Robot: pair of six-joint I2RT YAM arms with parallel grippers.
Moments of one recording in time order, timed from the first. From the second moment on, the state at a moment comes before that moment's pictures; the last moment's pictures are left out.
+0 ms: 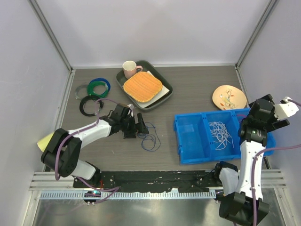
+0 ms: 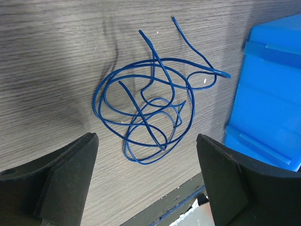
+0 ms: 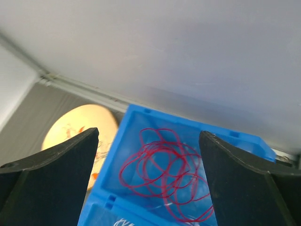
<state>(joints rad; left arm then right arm) -0.53 1.45 0.72 -0.22 0.32 -0.75 -0.38 0.81 0.77 -0.29 0.69 0.49</state>
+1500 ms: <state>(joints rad) -0.64 1.51 0.80 -0.30 0.05 -0.81 0.63 1.11 0.80 0.10 -0.28 0.07</state>
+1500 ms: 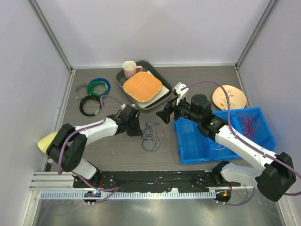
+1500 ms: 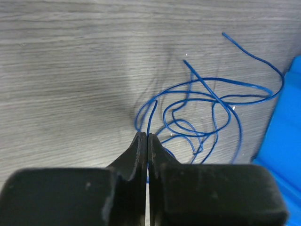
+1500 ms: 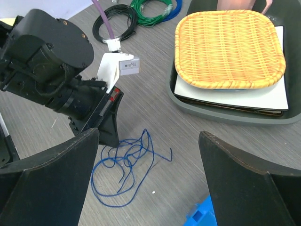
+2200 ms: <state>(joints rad) -0.65 0.92 0.67 -0.34 -0.20 -0.83 0.80 1.51 0.98 0.02 -0.14 0.00</state>
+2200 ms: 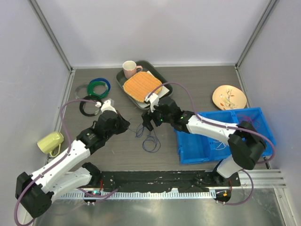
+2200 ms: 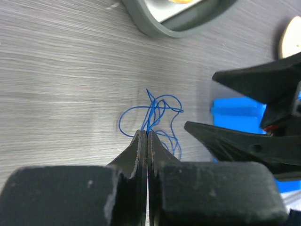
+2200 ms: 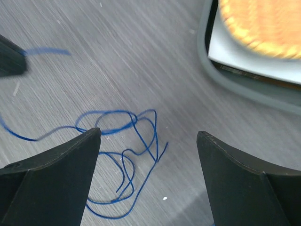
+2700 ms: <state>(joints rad) -0.65 0.83 0.74 -0.52 -0.52 -0.86 0.87 1.75 0.94 0.17 -0.02 0.22</state>
